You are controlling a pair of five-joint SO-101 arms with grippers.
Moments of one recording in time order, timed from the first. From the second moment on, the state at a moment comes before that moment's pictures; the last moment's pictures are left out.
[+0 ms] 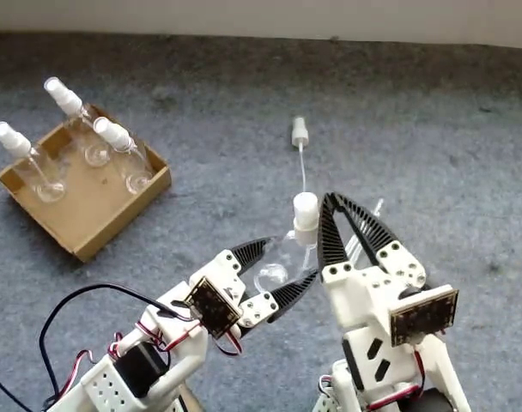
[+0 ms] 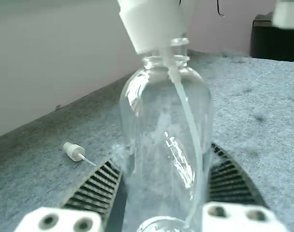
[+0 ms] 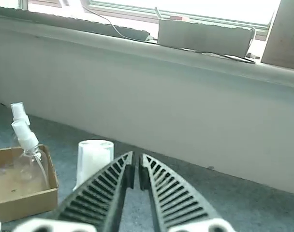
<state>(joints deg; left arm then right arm) 43.5 -104.0 96.0 21.4 -0.7 -20.6 -105.3 60.3 48.5 9.4</state>
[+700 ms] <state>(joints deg) 38.7 -104.0 96.0 15.5 -0.7 -21.5 -105.3 43.6 75.1 9.4</state>
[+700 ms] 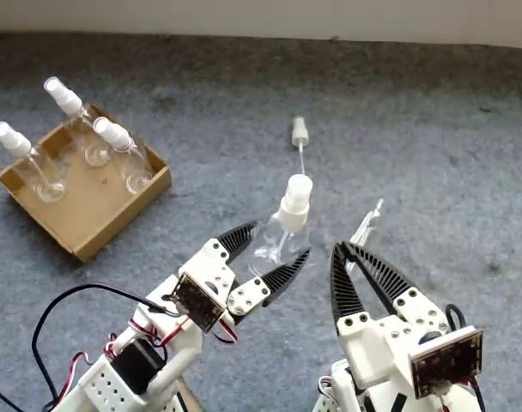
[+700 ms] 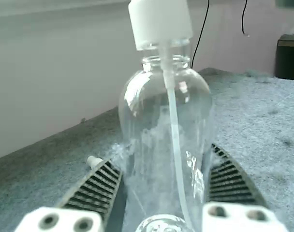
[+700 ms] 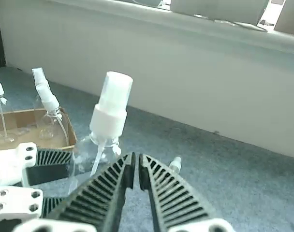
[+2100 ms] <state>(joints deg) 26.9 -104.0 96.0 -0.7 -0.7 -39.1 -104.7 83.7 44.4 3.4</state>
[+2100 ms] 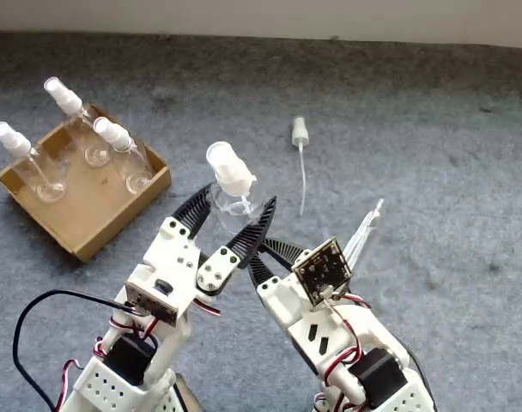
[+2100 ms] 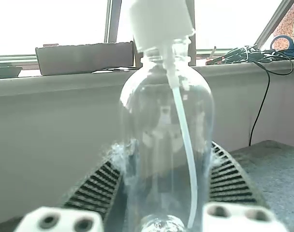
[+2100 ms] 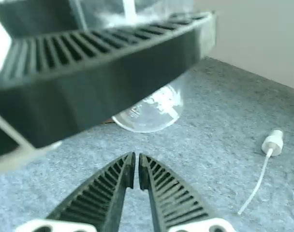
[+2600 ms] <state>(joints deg) 29.7 -104.0 96.0 -0.7 -0.7 -44.8 -104.9 83.7 42.0 -6.6</state>
